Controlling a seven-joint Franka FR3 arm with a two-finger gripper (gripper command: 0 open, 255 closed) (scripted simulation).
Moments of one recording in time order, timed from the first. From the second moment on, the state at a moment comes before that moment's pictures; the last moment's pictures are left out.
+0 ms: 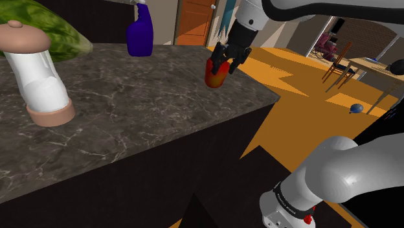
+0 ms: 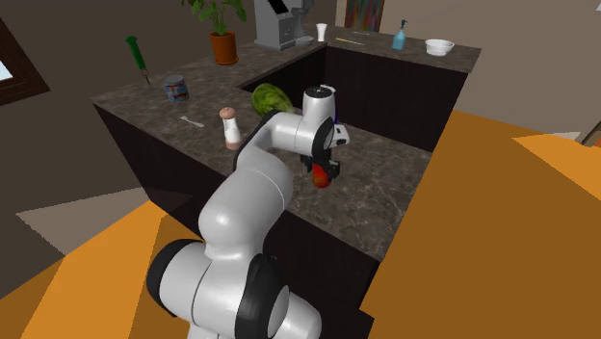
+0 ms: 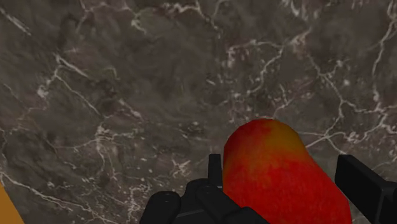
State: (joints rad) arm 0.05 -0.55 0.14 -2.26 0.07 1.89 0.24
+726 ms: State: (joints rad) arm 0.04 -0.52 0.14 -2.09 0.07 1.75 0.24
